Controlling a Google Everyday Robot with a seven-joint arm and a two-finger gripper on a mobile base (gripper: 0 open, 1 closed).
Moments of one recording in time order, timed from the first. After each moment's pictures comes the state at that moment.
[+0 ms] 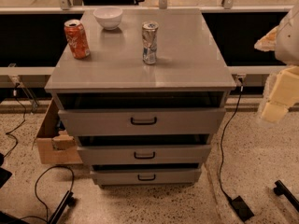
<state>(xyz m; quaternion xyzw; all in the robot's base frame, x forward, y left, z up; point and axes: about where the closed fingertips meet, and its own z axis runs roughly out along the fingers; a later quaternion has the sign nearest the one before) 0.438 -0.217 0.976 -0.60 0.78 -0.03 0.16</state>
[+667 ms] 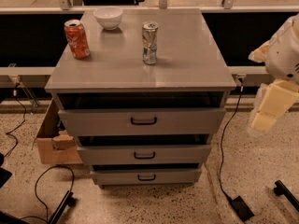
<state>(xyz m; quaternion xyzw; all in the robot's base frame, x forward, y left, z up) 0.440 -0.213 0.952 -0.60 0.78 -0.03 0.16</state>
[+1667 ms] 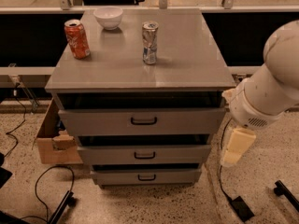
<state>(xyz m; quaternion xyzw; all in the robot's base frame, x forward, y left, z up) 0.448 -0.195 0.834 -0.62 0.76 -0.04 0.15</state>
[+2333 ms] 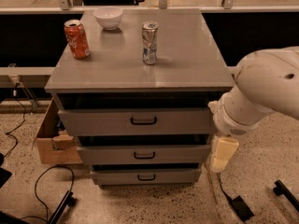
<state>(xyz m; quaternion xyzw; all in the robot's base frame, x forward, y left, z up) 0.463 -0.181 0.780 -0.66 0.74 -0.04 0.14</state>
